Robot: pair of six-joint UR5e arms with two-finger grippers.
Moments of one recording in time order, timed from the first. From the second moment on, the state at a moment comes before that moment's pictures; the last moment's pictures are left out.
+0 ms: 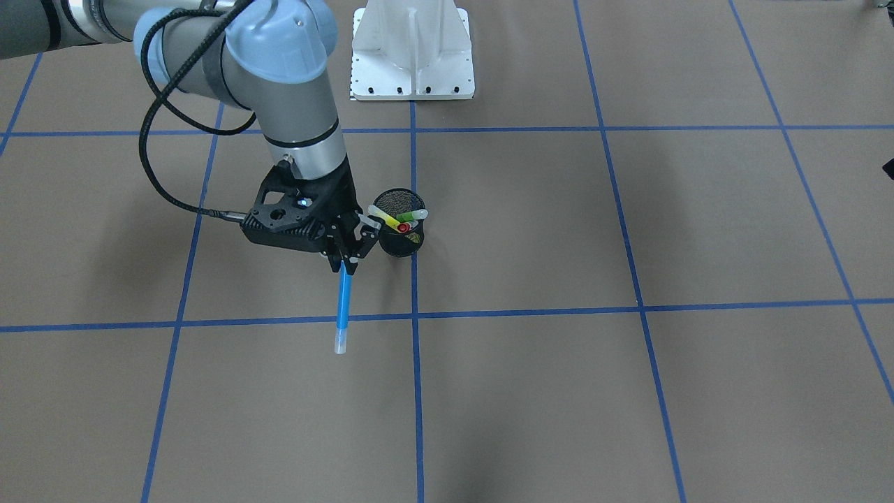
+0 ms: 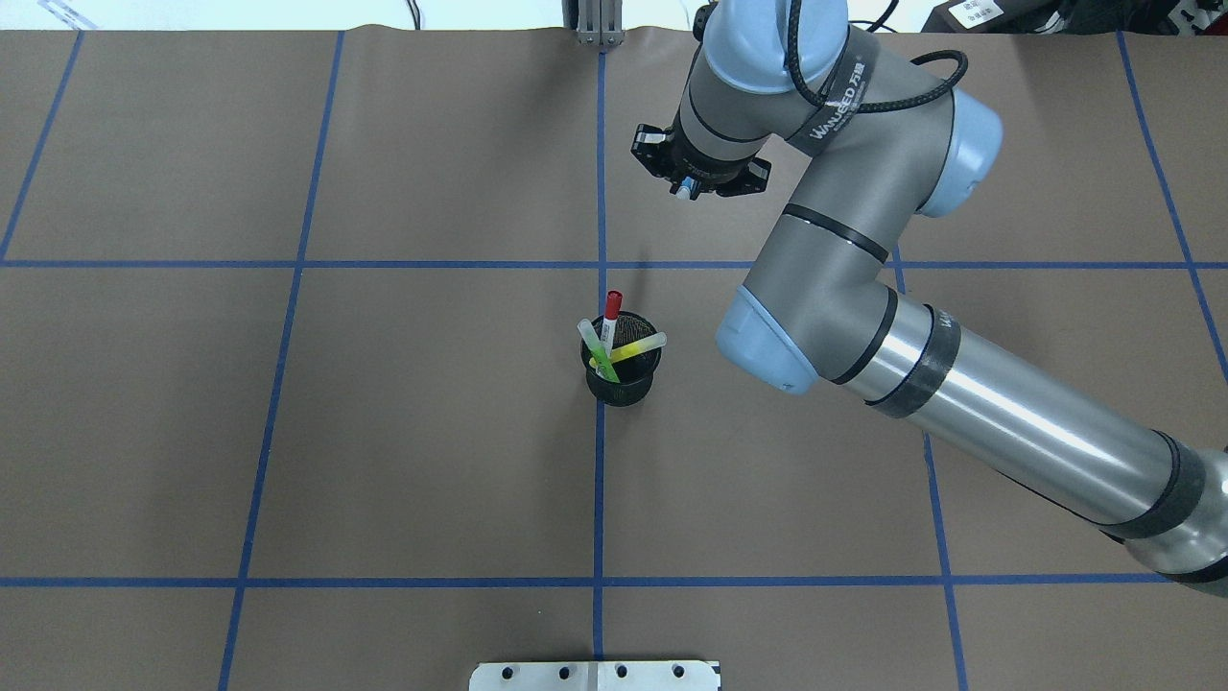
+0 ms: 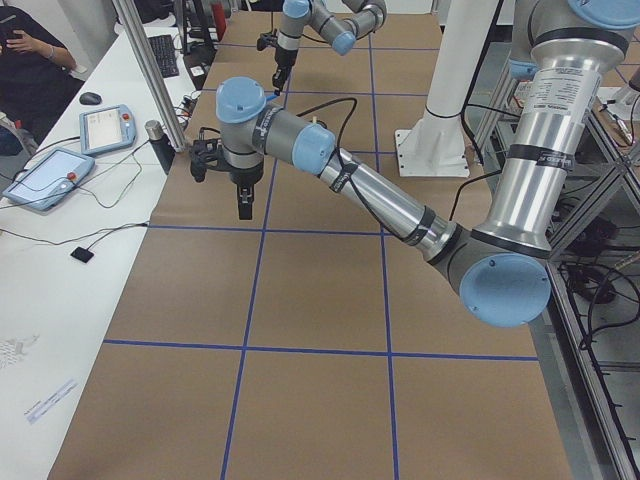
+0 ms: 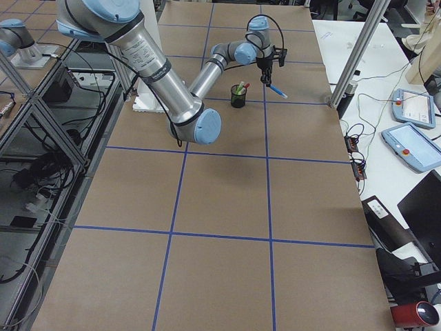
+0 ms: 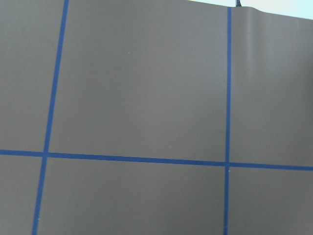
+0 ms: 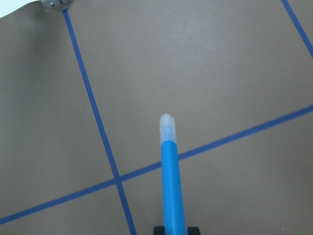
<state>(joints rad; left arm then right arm) -1.47 -1.84 -1.92 -1.39 -2.48 -0.55 0.73 -0.77 1.59 -1.53 1.83 1.34</state>
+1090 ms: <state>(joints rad) -1.34 -1.95 -1.92 -1.38 -2.48 -0.81 0.65 -0.83 1.43 -1.32 1.68 1.27</state>
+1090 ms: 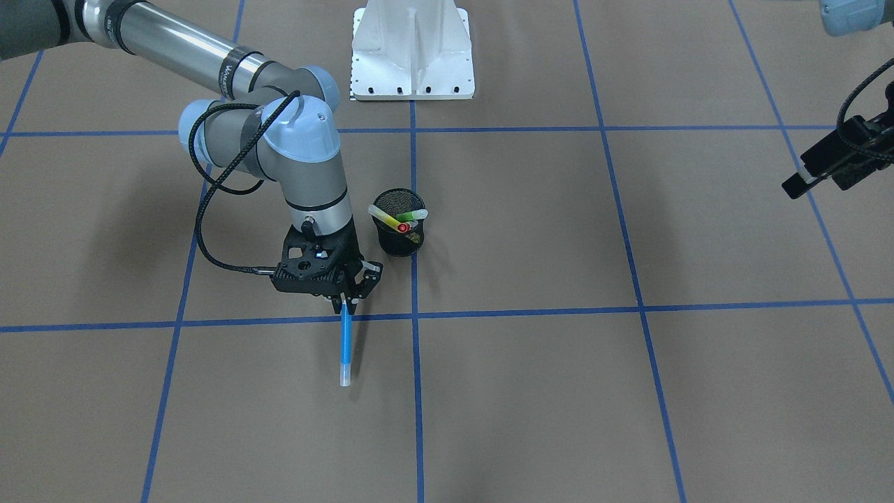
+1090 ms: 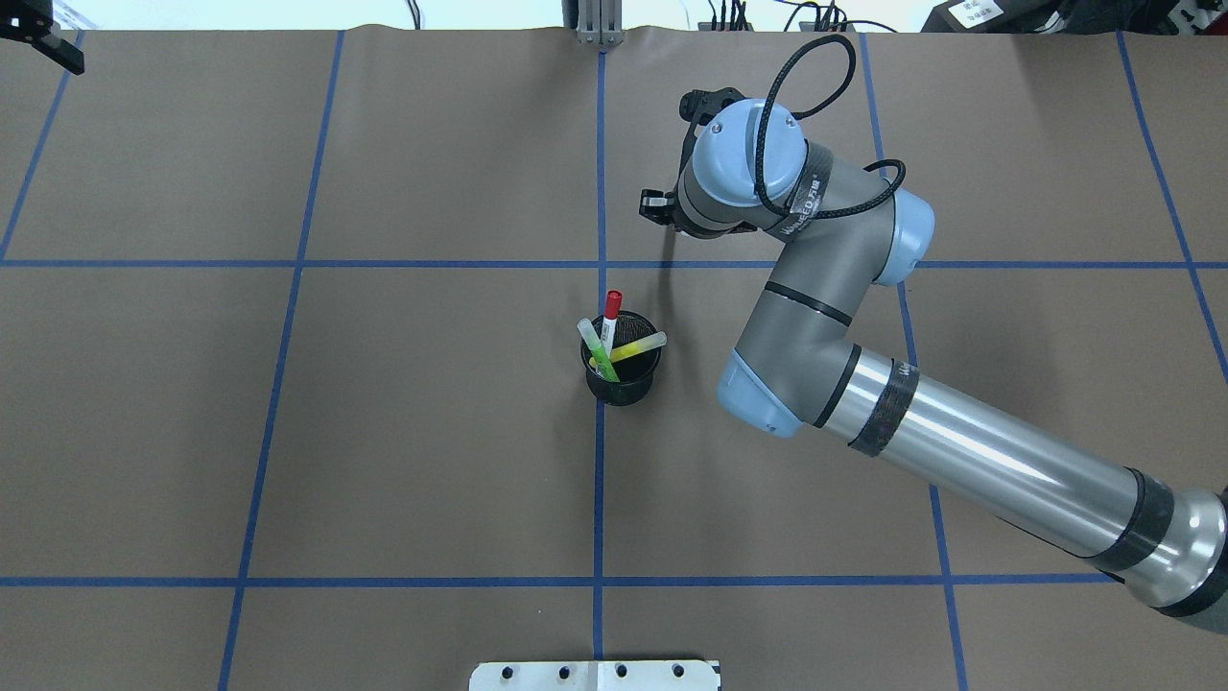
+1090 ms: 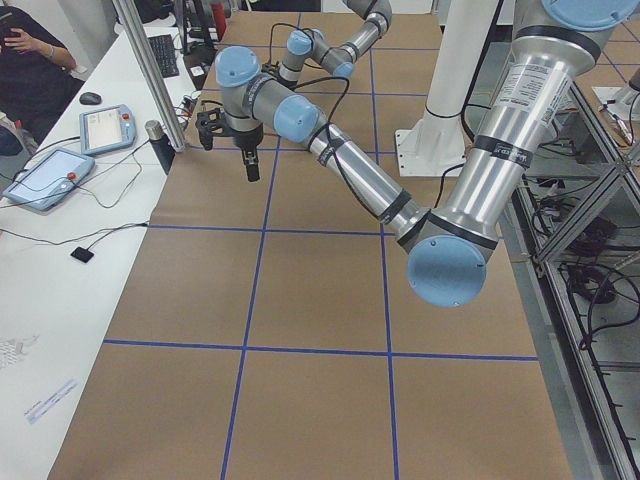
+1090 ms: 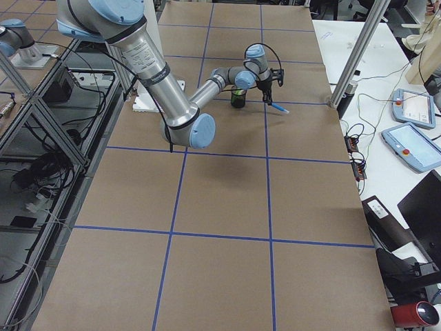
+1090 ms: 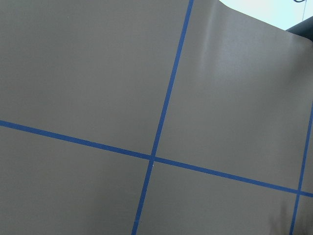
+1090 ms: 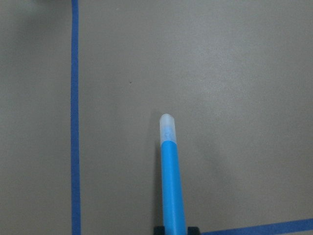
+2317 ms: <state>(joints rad) -1.23 -2.09 -1.92 -1.38 -2.37 -1.16 0.86 -0.89 1.44 -1.32 2.09 0.99</state>
